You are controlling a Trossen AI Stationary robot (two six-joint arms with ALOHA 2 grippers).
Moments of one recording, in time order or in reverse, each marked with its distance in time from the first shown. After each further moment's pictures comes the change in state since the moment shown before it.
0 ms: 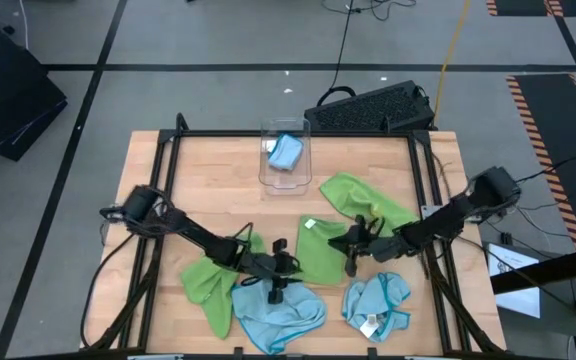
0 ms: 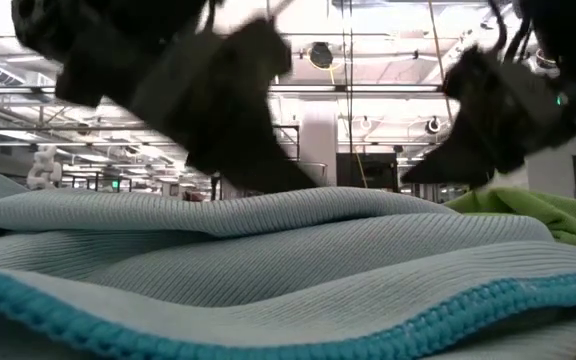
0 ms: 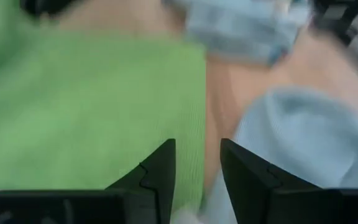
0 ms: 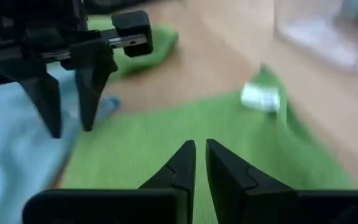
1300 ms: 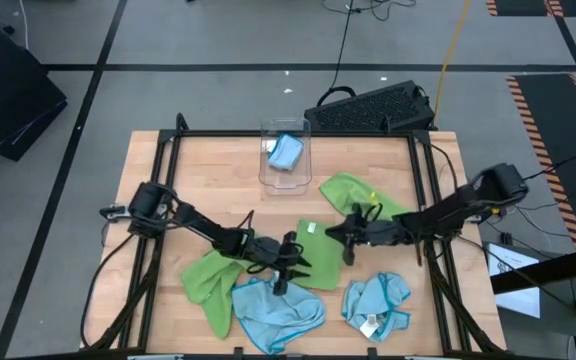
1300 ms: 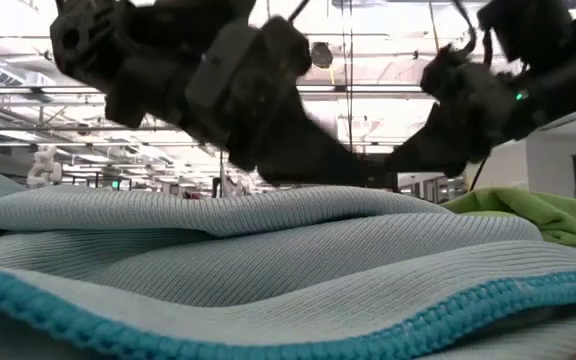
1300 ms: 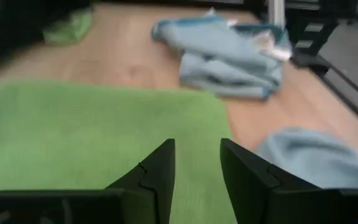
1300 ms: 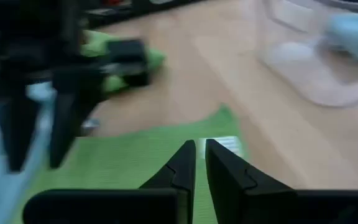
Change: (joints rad) left arm 0.089 0.051 0.000 0.166 0.181 0.079; right arm -0.150 -0.070 0.000 -0.033 -0.175 -0.107
